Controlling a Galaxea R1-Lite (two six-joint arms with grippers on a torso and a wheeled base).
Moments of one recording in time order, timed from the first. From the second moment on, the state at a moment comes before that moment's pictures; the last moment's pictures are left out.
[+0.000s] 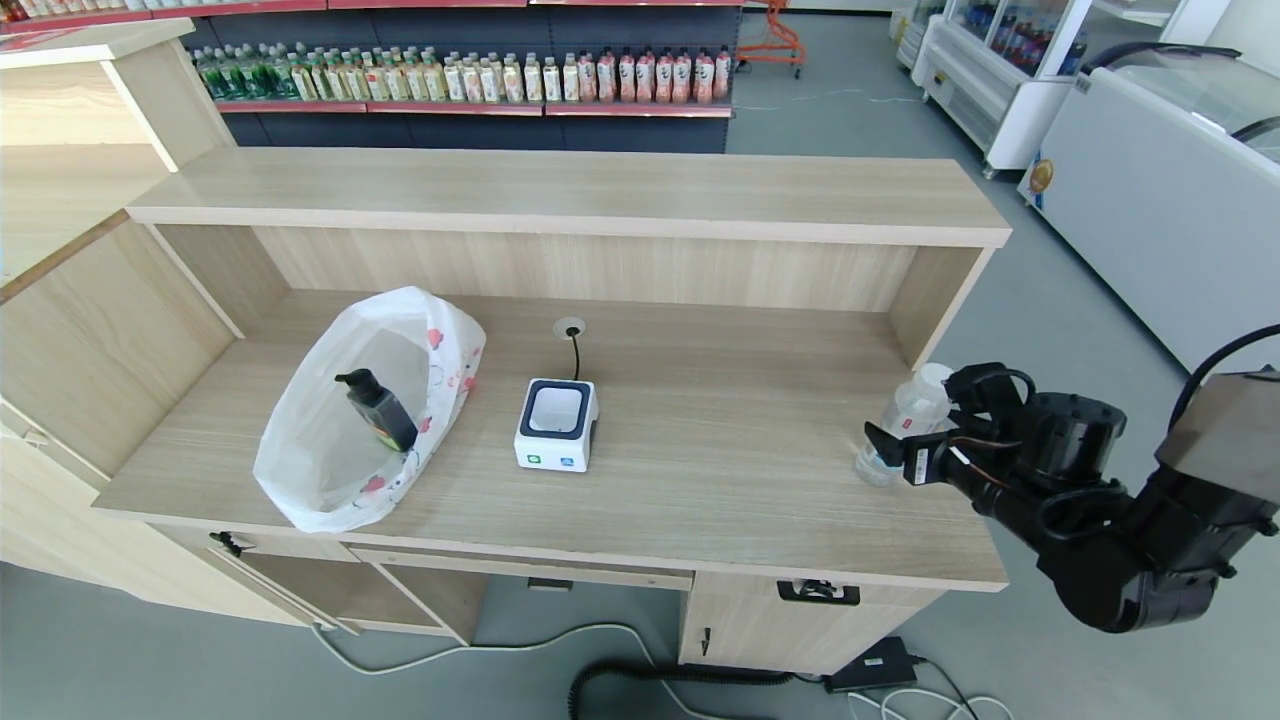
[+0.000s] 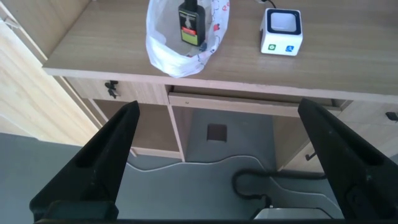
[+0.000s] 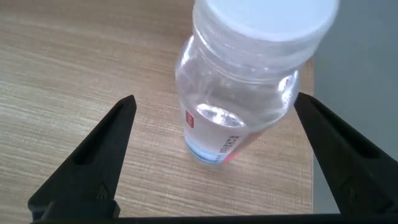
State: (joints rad) left arm 0.00 0.00 0.00 0.00 0.02 0.01; right arm 0.11 2.16 -0.65 -1.39 0.01 -0.13
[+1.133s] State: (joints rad) left arm 0.00 0.00 0.00 0.00 0.02 0.01; right arm 0.14 2.30 -0.89 -1.32 0.06 -0.19
